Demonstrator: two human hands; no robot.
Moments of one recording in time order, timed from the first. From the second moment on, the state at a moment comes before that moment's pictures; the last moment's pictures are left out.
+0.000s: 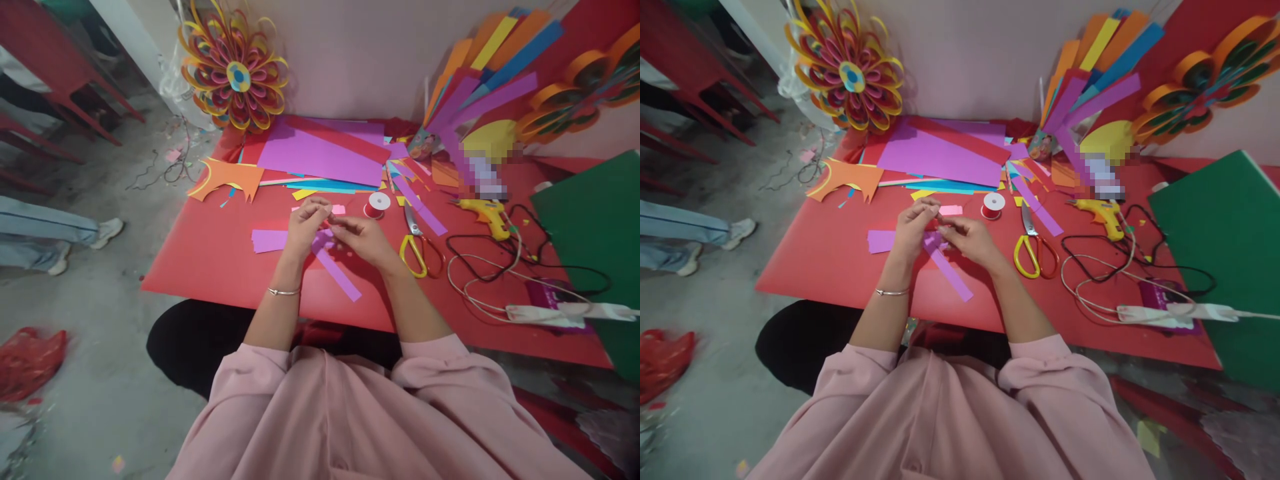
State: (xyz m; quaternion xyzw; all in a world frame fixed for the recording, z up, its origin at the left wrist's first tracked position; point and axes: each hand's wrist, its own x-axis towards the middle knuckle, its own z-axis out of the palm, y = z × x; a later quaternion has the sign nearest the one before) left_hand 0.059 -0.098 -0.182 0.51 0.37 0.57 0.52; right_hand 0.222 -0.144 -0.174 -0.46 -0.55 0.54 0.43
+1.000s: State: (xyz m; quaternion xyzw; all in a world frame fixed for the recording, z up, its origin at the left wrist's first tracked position) left_hand 0.079 -0.113 -0.172 0.39 0.38 0.39 0.74; right_hand 0.237 -0.145 -0.172 -0.57 -0.62 0.21 0.50
